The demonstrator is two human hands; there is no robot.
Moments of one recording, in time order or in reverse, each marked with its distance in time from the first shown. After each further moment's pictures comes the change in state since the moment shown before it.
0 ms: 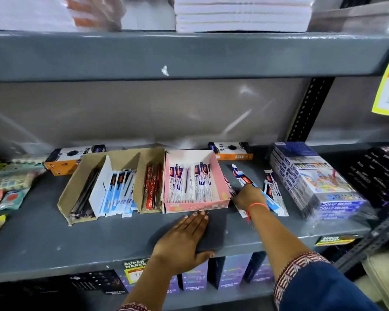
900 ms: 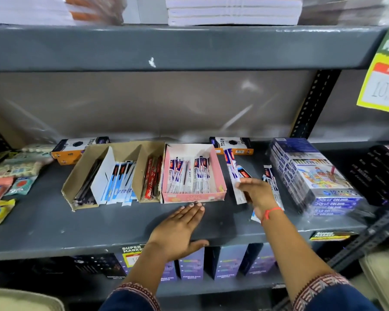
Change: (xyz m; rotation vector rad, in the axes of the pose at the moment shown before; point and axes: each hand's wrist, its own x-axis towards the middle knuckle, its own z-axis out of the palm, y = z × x) left_hand 0.001 0.000 0.007 0.050 0.071 -0.002; right_hand -0.009 0.030 -0.017 1.061 -0.144 -0.055
